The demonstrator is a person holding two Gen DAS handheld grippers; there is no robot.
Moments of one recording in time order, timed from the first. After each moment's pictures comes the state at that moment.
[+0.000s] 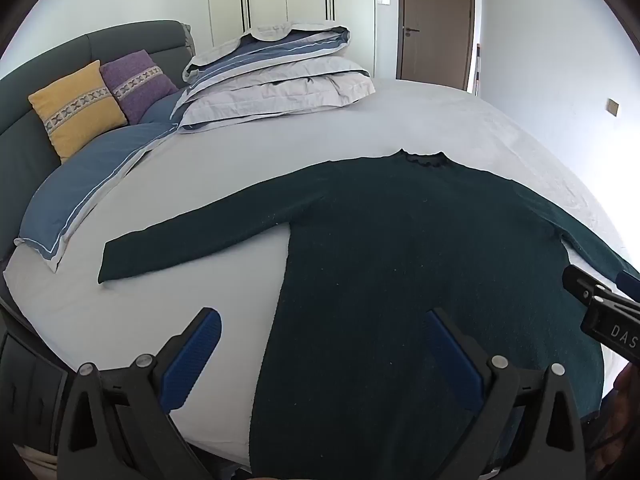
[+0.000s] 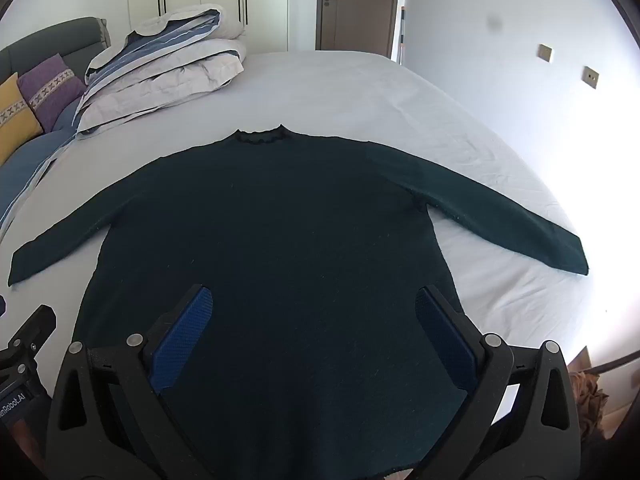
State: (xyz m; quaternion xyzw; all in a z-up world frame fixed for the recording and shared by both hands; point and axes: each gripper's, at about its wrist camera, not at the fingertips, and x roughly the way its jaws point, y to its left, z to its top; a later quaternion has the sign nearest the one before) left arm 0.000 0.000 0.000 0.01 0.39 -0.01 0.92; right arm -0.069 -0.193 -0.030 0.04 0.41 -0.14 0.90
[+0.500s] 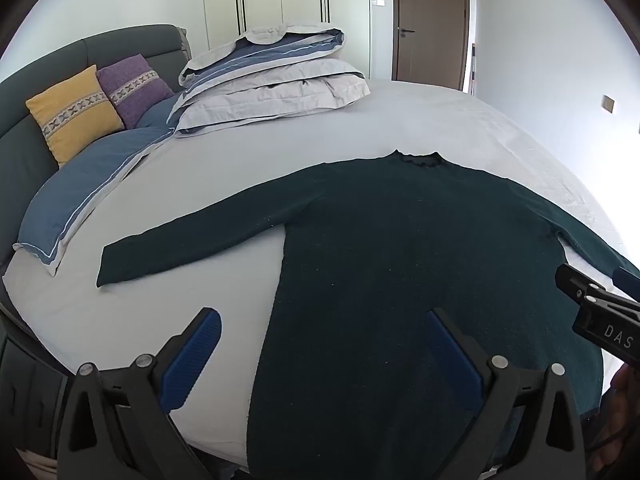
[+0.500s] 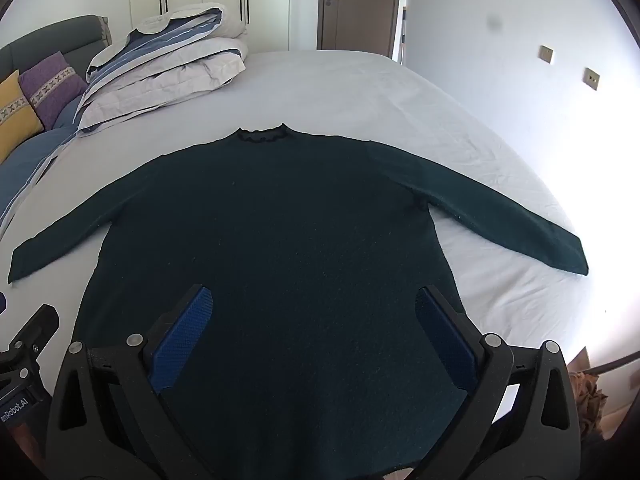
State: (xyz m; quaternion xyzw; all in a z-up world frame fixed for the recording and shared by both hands) left arm 0.000 -0.006 0.000 0.02 0.38 -0.01 0.92; right arm -0.069 -0.191 -0.029 0.04 0.41 -0.14 0.90
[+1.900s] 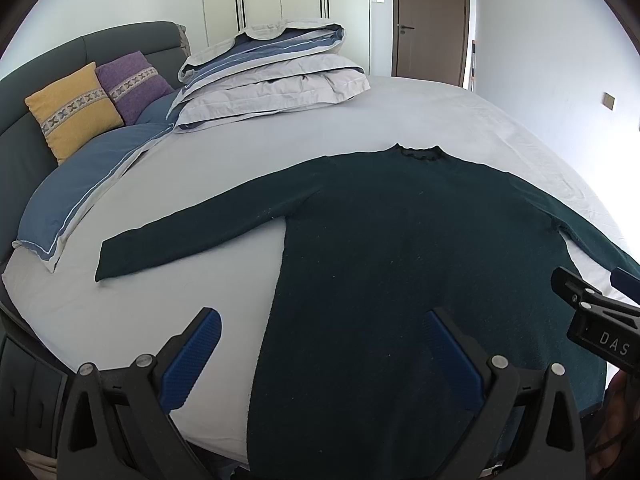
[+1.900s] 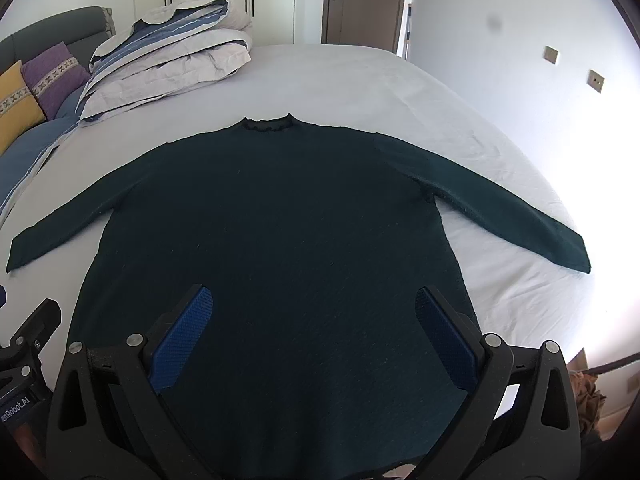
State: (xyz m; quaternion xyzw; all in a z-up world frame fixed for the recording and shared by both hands) left arm -0.005 -0.007 -0.008 0.02 0.39 -0.01 0.92; right arm -0.069 -0.179 -0.042 0.03 0.42 -0.14 0.90
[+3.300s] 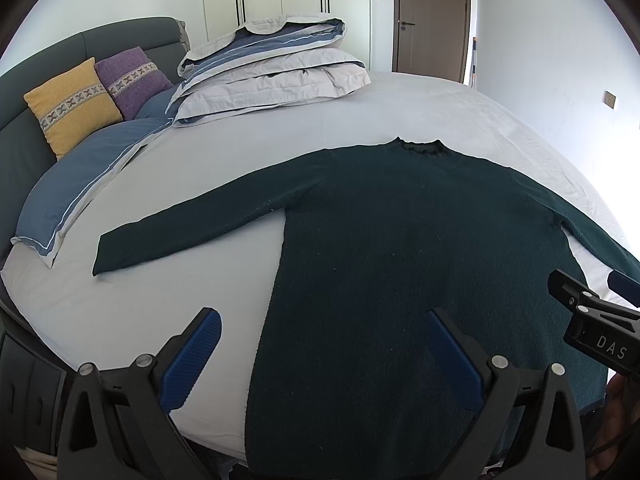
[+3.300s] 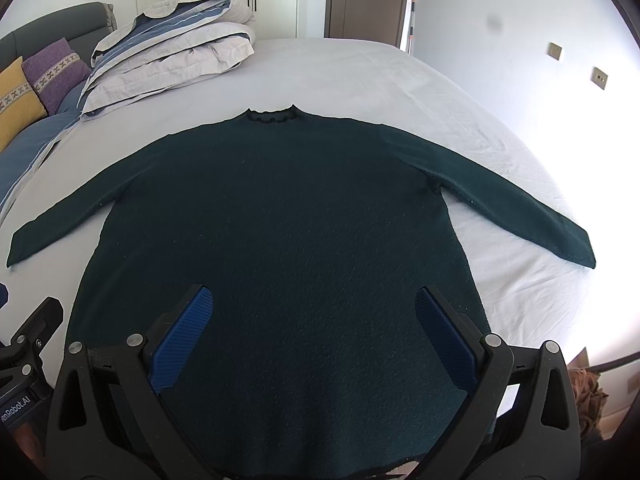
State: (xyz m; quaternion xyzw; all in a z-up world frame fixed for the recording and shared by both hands) left arm -0.013 -0.003 -0.019 0.02 0.39 -0.01 0.92; right arm -0.074 -0.170 -0.053 0.03 0.43 -0.13 0.89
